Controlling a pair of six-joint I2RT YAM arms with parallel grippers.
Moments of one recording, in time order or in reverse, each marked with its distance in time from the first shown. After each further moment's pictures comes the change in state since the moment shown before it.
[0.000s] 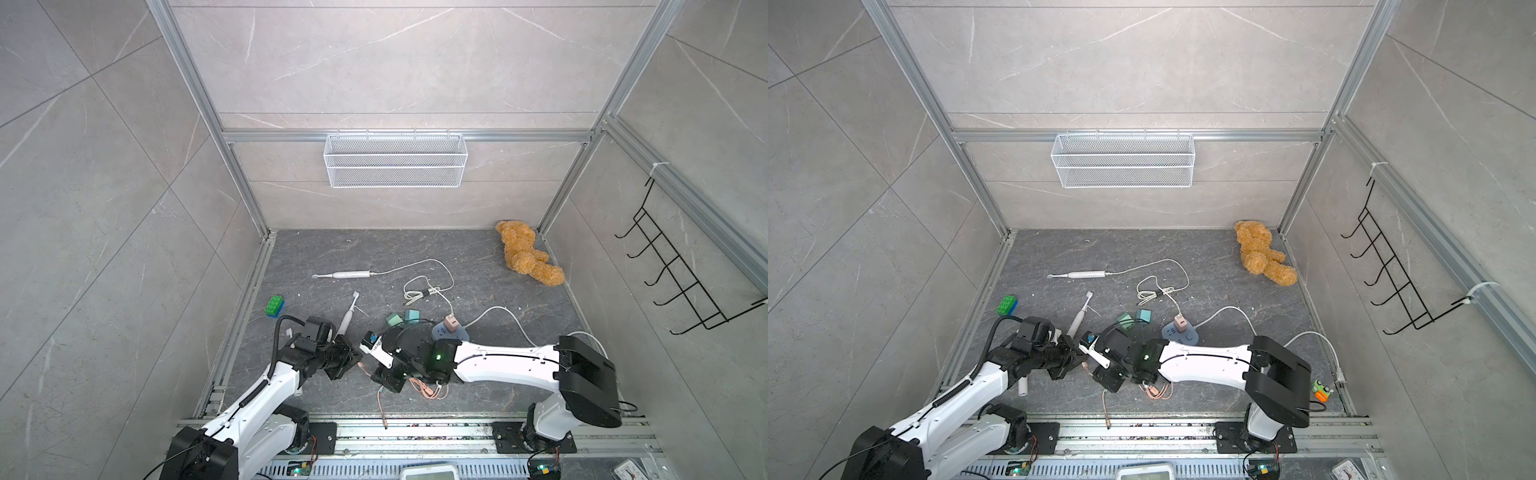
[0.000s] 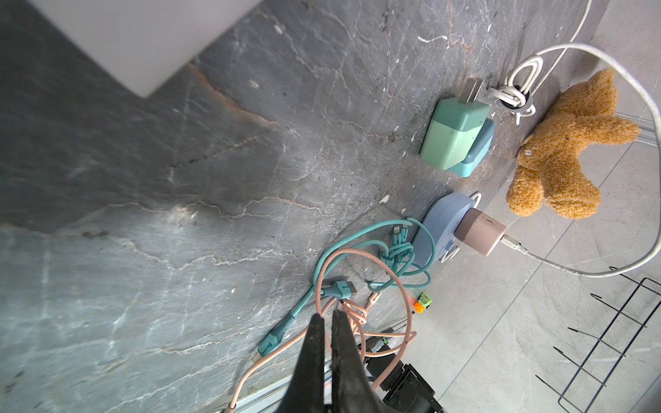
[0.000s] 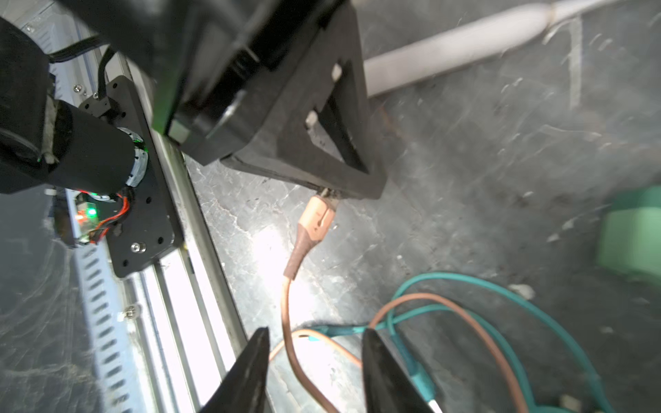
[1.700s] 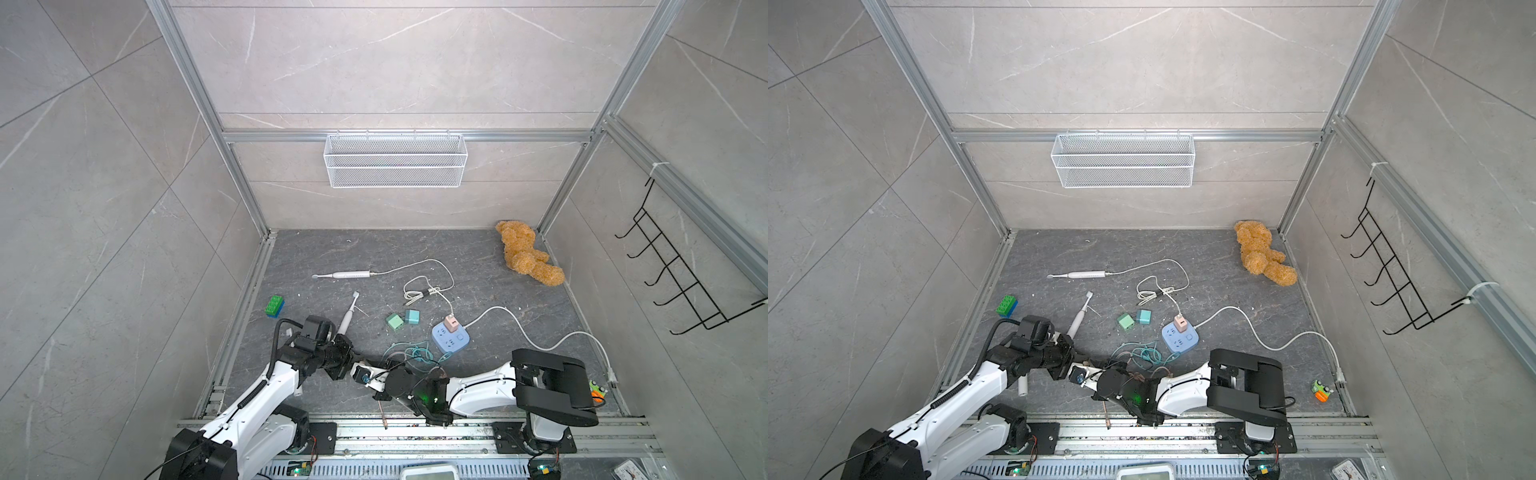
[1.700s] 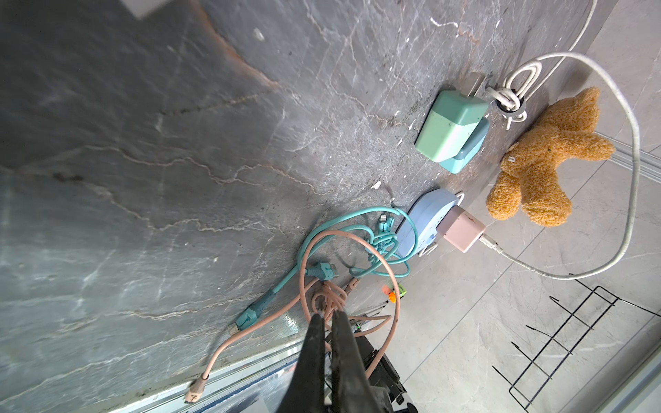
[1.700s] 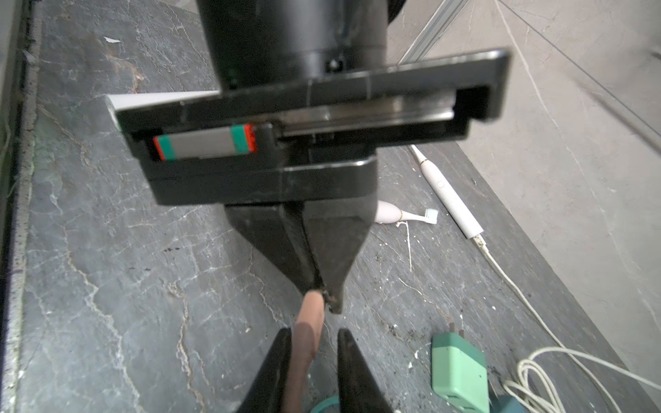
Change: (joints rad) left arm 0.000 -0.008 0.015 -0.017 0.051 -0.108; right arm 0.166 0.173 -0.244 0.801 0.521 -0.480
